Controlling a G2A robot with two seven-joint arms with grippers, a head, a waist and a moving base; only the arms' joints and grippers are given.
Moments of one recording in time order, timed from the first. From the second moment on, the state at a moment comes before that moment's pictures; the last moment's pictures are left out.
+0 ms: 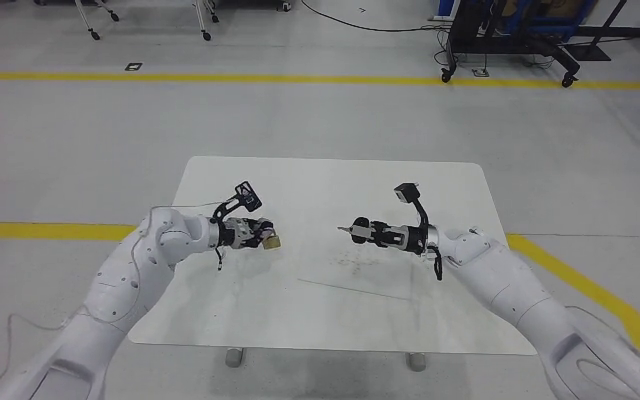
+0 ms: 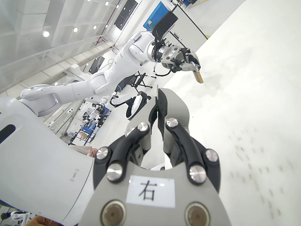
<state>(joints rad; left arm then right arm) 0.83 -1.00 -0.82 -1.08 0.66 -0.88 -0.50 -0.83 -1.04 0.60 -0.93 0.54 -1.01 0.81</state>
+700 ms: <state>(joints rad) 0.64 -1.08 -0.65 -0.75 -0.43 -0.74 -1.06 -0.88 -1.07 0.63 -0.98 0.46 -0.95 0.59</state>
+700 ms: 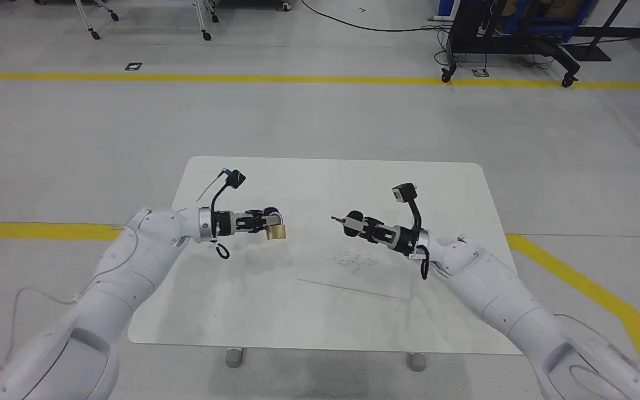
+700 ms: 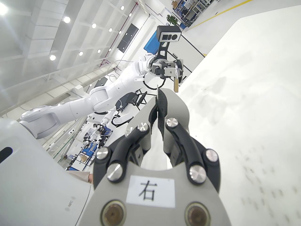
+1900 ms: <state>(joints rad) 0.53 -1.21 -0.62 -0.64 -0.67 0.09 -1.26 -0.96 -1.09 0.69 -1.18 -0.42 -0.60 0.01</state>
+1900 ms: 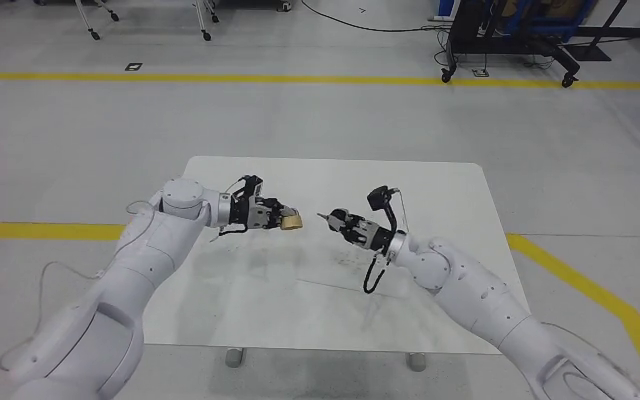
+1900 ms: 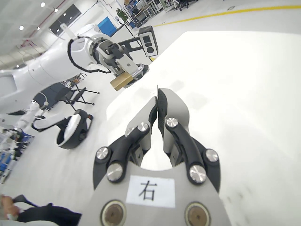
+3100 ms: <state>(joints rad) 0.55 -1.26 -0.66 -0.64 -0.67 0.18 -1.21 -1.17 -0.97 0.80 -1.86 -1.98 -0.36 0.11</state>
